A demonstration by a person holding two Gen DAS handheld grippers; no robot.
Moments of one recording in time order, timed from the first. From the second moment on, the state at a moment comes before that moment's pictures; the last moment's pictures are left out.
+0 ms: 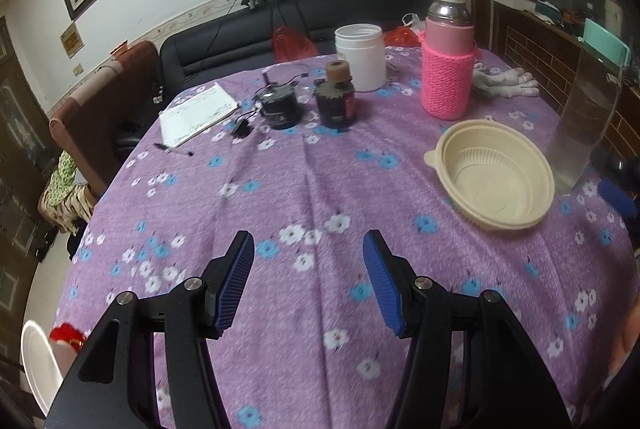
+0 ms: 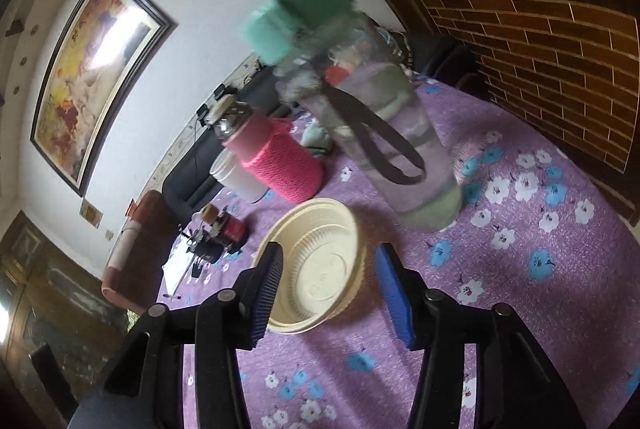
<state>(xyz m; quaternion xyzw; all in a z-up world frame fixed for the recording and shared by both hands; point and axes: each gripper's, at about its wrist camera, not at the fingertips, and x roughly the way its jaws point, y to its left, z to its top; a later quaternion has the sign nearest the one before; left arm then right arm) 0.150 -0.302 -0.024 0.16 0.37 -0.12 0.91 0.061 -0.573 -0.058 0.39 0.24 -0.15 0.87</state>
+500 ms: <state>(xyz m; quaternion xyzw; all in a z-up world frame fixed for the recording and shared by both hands) 0.210 -0.344 -0.036 0.08 0.42 -0.16 0.89 0.069 -0.599 -0.102 0.47 0.26 -0.12 0.84</state>
